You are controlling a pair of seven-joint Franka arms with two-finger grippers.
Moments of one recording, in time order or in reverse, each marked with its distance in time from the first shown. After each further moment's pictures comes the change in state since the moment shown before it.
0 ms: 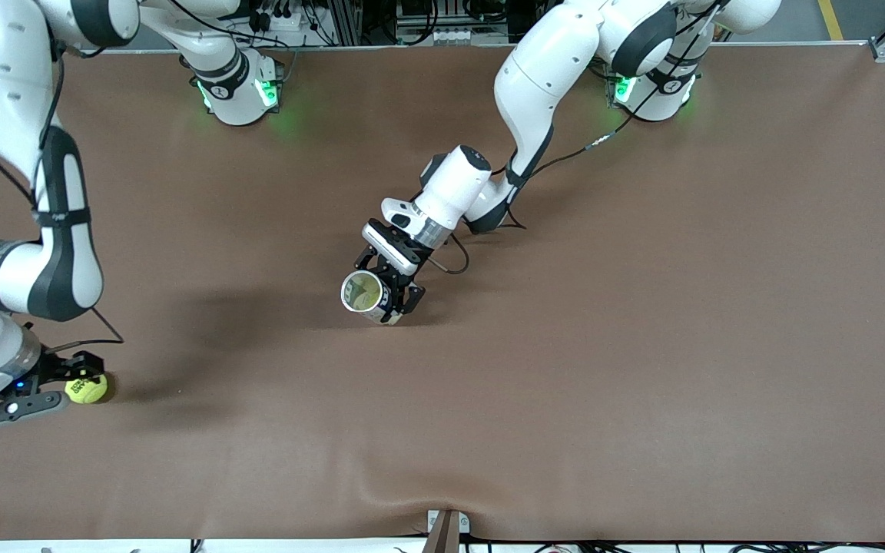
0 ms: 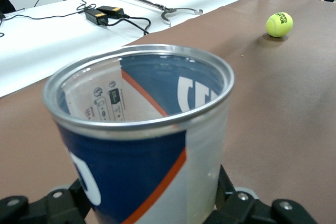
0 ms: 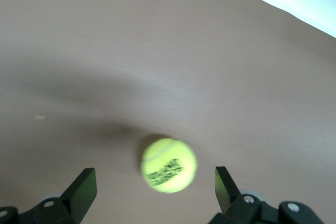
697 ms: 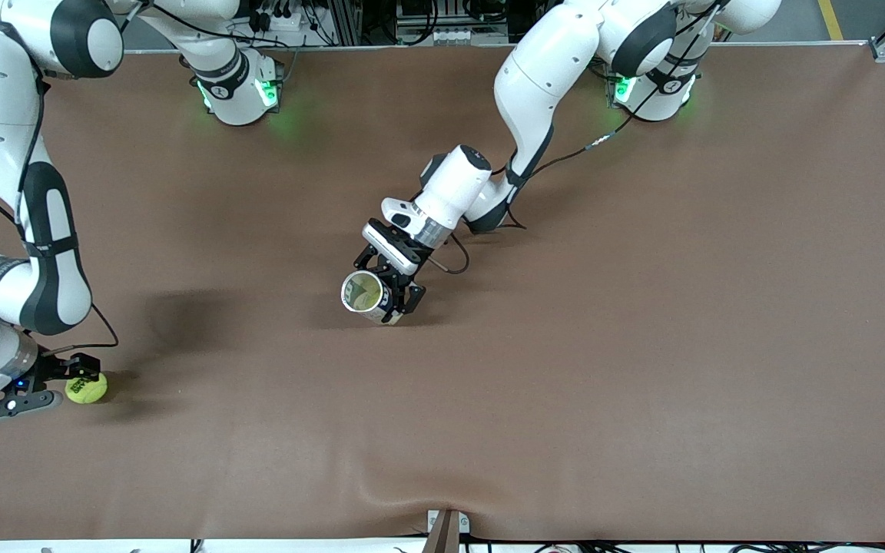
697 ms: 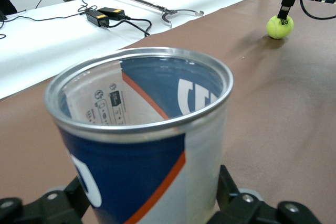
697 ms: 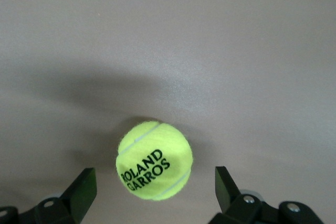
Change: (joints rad) left arm 0.000 0.000 0.000 0.000 -0.001 0.006 0.000; right arm -0.117 0.097 0.073 0.001 0.049 0.042 -0.023
